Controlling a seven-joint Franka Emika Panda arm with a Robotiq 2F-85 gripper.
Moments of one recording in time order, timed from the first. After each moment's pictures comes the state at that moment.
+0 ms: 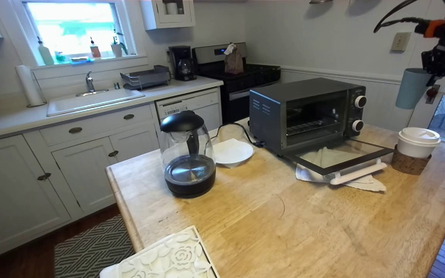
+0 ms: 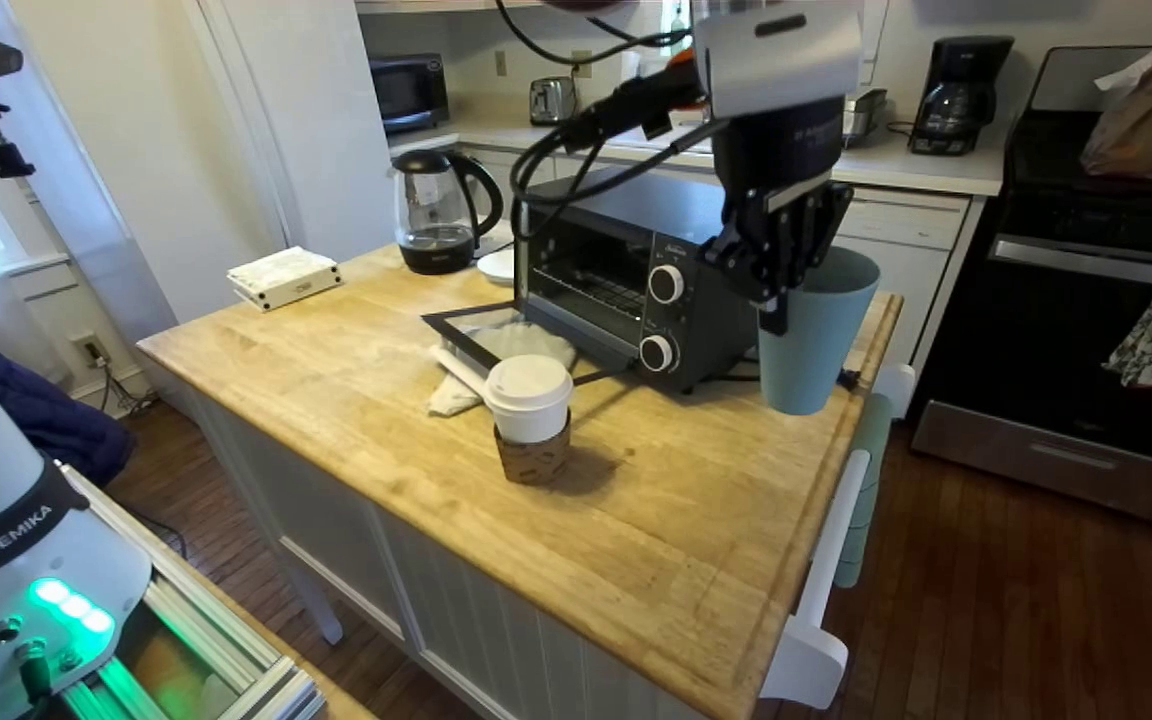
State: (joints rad) arm -0.53 0.19 -0.39 -2.02 0.16 2.40 1.04
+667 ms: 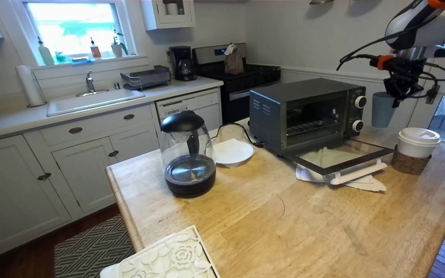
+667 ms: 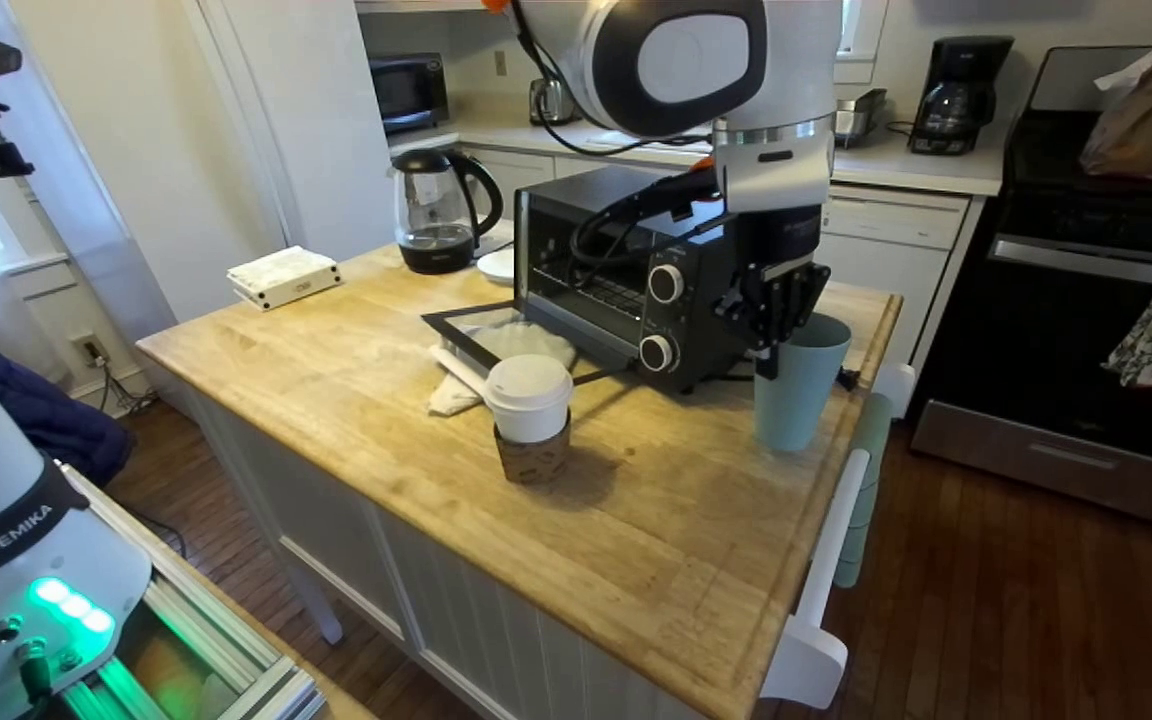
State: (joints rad) arm -0.40 0.47 -0.42 -1.83 0.14 2.41 1.20
